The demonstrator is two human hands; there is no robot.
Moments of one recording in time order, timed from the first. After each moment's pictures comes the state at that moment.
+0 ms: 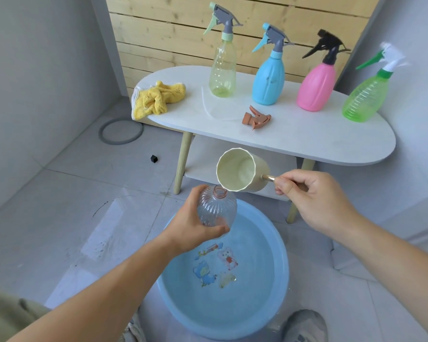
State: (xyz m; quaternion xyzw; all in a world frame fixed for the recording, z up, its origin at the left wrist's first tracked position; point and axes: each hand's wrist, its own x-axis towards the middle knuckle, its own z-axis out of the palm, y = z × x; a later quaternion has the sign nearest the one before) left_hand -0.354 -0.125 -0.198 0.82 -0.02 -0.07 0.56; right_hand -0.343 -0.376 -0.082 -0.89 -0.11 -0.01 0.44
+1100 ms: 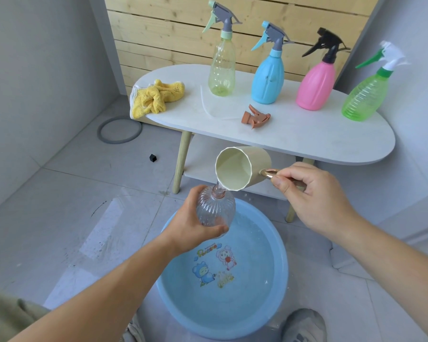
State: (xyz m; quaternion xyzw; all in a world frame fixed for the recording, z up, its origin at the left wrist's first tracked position) left_hand -0.355 -0.126 -0.200 0.82 -0.01 -0.08 0.56; right_hand -0.342 -0.371 -0.081 -0.90 -0.16 -0.08 0.41
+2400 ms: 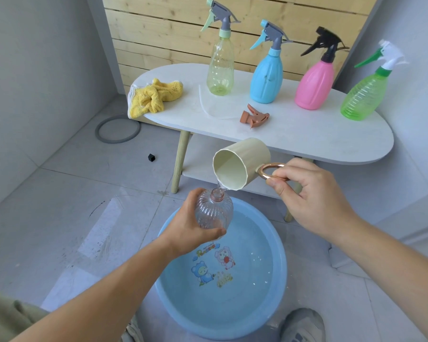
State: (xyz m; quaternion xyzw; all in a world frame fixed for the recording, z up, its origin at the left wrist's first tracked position) left_hand -0.355 -0.127 -0.206 0.82 -0.01 -0.09 0.56; right_hand -0.337 -0.374 -0.085 -0.91 -0.22 -0.15 0.32
